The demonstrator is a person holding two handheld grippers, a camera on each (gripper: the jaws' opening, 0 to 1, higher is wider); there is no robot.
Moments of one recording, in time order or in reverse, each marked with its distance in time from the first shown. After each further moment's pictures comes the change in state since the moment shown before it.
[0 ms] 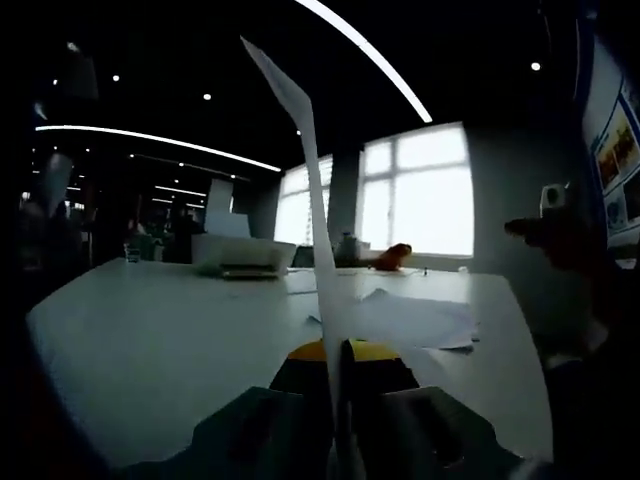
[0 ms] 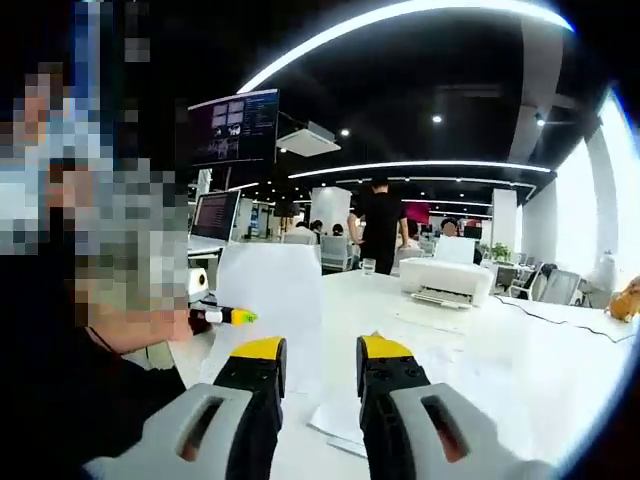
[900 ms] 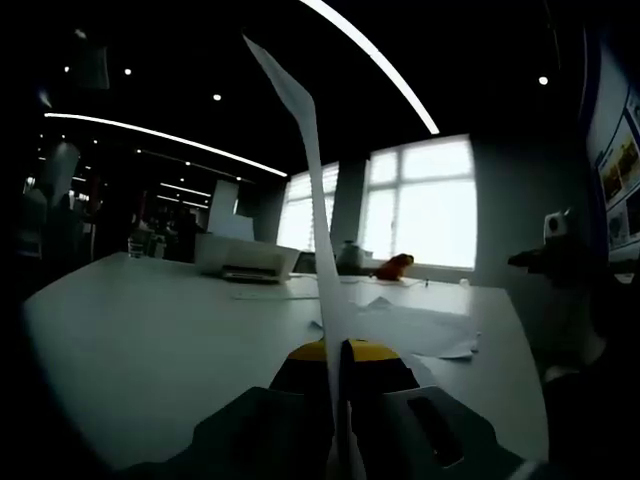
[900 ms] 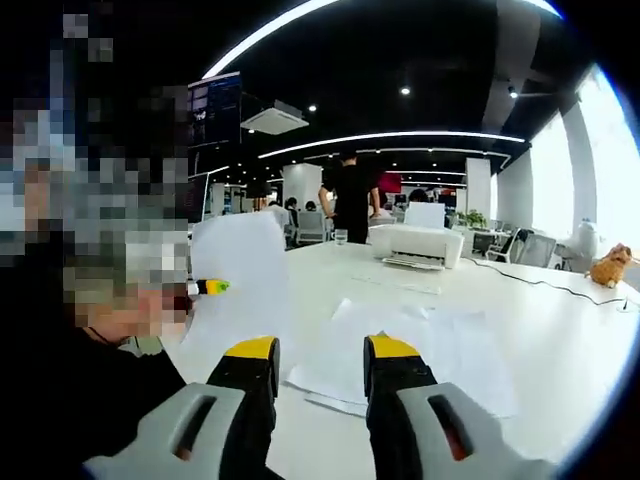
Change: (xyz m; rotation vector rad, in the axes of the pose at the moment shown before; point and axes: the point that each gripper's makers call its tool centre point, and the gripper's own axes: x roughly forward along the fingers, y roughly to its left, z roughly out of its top) left arm -0.002 0.006 0.004 -0.036 -0.030 0.016; right arm -0.034 -0.036 -0.035 0.089 0.107 -0.108
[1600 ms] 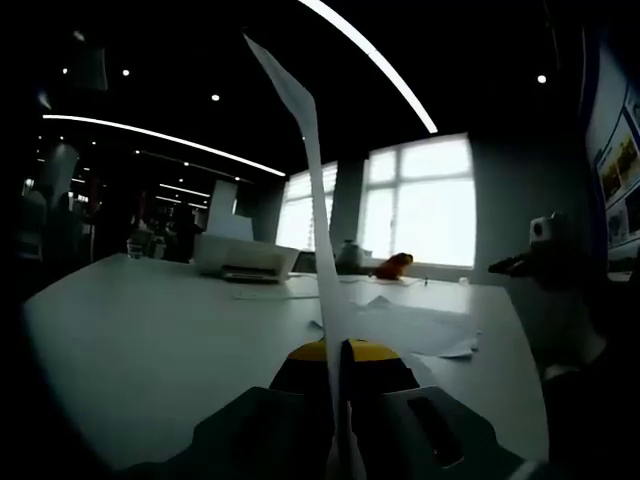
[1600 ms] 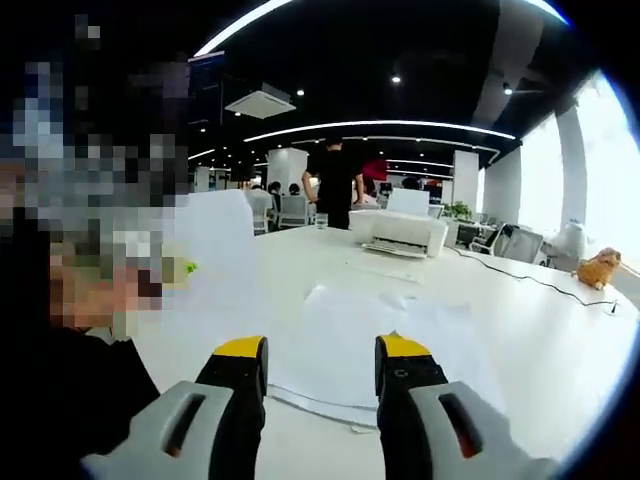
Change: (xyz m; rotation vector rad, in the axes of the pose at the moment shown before) left arm -0.001 -0.001 0.000 0.005 0.002 -0.006; right arm 0.027 -0.037 -0.018 -0.026 0.064 -0.079
